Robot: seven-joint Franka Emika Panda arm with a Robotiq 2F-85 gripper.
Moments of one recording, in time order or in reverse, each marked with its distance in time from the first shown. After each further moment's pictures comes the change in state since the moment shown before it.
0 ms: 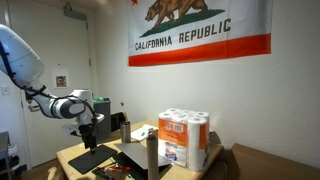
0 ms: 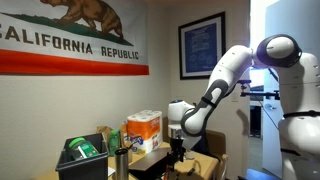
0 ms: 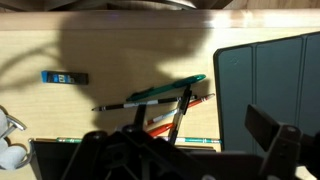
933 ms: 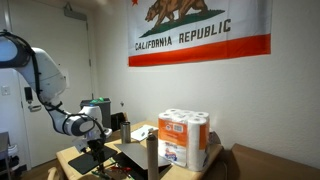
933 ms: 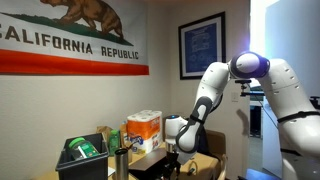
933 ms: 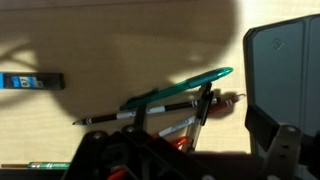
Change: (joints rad) arm 0.028 0.280 -0.081 0.100 -0.005 0.188 0.001
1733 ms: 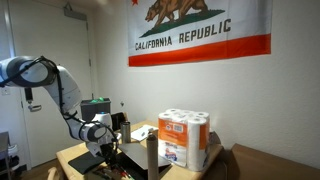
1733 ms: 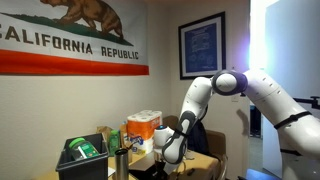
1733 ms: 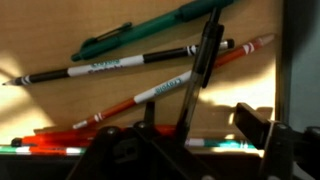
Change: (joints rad) arm 0.056 0.287 -0.052 0.294 0.003 0.013 0.000
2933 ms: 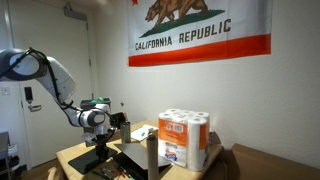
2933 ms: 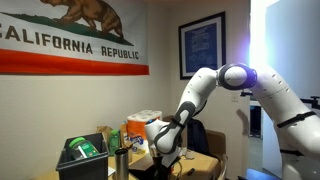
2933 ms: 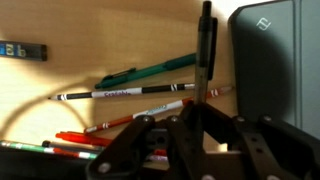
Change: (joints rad) arm 0.094 -0.096 -0.023 0.059 -0.004 -0.392 0.003
